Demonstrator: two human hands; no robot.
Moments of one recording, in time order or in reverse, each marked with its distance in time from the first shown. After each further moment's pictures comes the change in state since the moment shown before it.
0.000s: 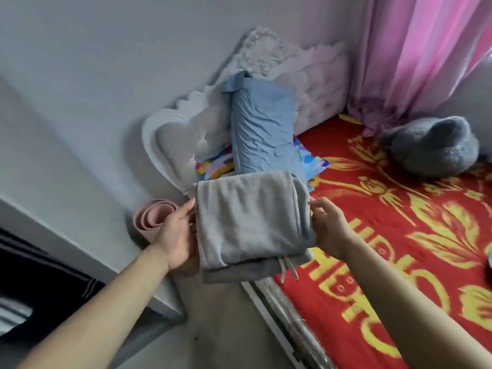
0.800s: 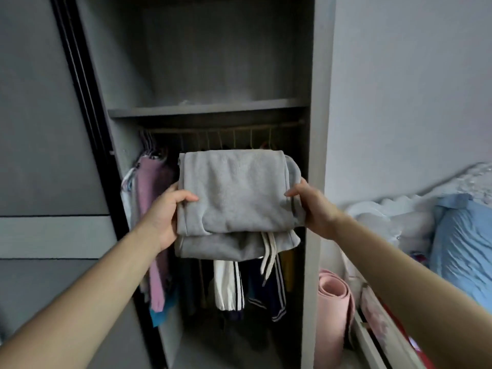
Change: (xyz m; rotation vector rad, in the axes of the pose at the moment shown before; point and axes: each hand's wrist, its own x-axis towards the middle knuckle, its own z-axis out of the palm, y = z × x) left_hand -0.524 0.182 -0.383 -0.051 0.598 0.790; right_hand -0.137 0.041 0.672 -0.477 -0.736 -0.330
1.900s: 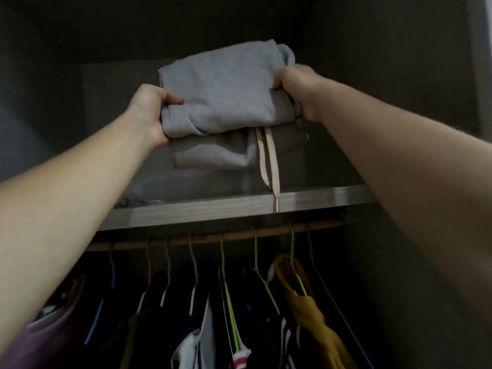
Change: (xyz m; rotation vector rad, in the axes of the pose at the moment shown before) left_hand 0.525 0.248 0.106 -0.111 -0.184 0.359; right_hand 0.473 -0.316 -0.070 -0.456 0.493 -0.506
